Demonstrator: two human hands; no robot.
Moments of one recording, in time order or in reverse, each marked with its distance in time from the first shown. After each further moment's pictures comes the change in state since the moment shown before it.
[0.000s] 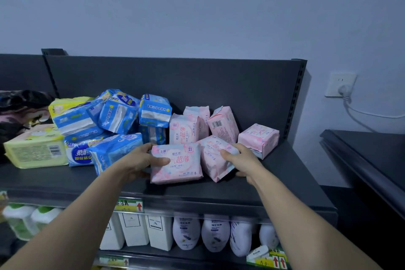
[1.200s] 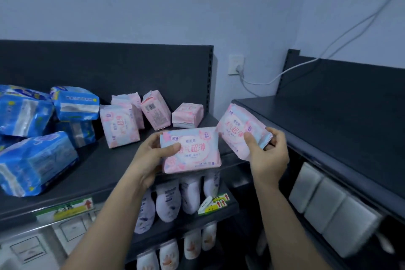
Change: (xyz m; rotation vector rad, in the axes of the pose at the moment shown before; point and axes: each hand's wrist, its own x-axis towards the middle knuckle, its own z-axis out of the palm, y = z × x) left_hand -0.065 -0.006 0.124 -0.420 -0.465 0.220; right_hand -0.192 0.054 -0.053 0.170 1.241 -0.342
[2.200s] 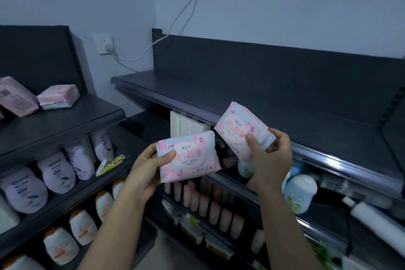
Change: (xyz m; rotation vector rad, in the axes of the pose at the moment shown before) left_hand -0.255 -0.096 0.204 -0.080 -0.469 -0.301; right_hand -0.114 -0.081 -0.400 -0.118 0.473 0.040
